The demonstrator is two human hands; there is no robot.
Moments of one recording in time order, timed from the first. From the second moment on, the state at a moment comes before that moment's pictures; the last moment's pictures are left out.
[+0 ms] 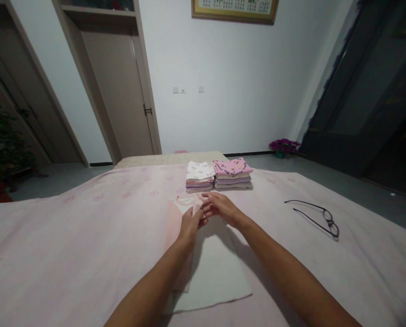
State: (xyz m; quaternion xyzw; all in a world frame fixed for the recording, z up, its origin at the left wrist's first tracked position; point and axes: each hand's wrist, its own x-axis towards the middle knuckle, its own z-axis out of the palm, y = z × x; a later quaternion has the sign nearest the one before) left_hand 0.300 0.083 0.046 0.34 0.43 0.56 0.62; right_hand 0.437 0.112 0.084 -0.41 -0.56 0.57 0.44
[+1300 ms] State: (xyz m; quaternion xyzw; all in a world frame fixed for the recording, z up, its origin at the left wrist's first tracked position) left_hand 0.179 0.136 0.074 0.42 0.54 0.58 0.44; right_hand 0.441 0.056 -0.005 -0.47 -0.86 0.08 0.18
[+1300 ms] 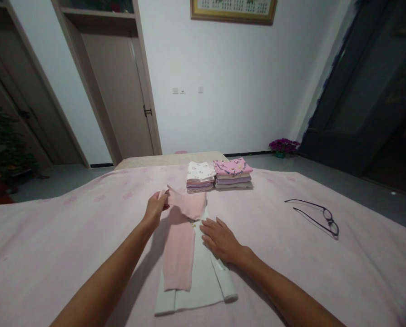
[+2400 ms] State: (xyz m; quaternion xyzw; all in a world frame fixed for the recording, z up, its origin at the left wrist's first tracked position) left_hand 0.237 0.042 0.039 0.73 0.53 0.31 0.30; right_hand 0.456 0.057 0.050 -0.61 -0.76 0.16 0.15
